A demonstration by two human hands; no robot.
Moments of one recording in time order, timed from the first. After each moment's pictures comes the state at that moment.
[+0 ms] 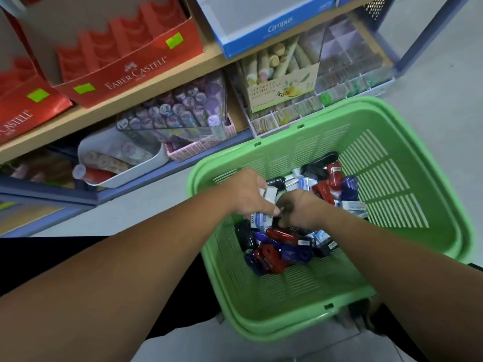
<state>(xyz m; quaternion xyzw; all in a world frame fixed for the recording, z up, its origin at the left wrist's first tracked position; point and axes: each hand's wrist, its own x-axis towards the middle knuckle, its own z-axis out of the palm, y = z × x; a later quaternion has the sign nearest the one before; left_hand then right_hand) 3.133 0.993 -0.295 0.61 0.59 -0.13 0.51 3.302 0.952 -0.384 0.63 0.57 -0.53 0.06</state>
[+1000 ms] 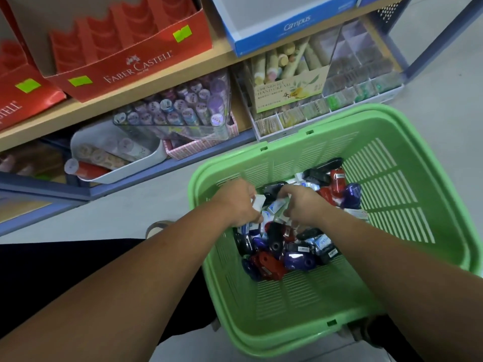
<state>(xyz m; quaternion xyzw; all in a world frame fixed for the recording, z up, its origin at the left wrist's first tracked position) 3.114 0.986 -0.314 0.62 0.63 -0.13 0.45 3.301 0.971 -0.392 0.65 0.53 -0.54 0.06</state>
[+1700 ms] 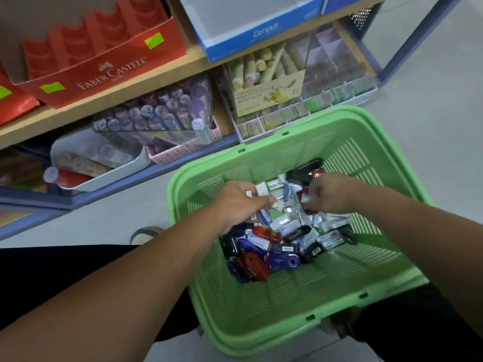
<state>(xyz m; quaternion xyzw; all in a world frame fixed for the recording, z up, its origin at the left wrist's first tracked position) 3.146 0.978 -0.326 0.46 0.67 0.04 0.58 3.384 0.984 -0.331 0.63 0.65 -0.38 0.21</state>
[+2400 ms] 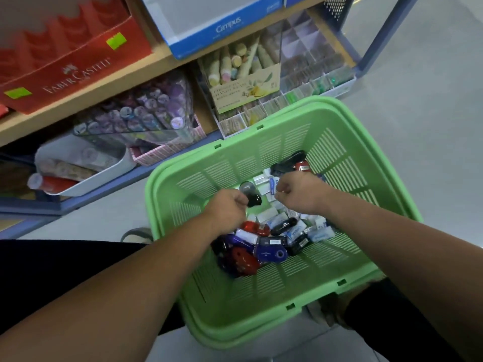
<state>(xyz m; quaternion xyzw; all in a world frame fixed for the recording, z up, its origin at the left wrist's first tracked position) 3.160 0.959 -0.349 0.54 0.67 -0.04 0.51 3.359 0.963 -0.327 0.67 0.60 -0.44 0.07</state>
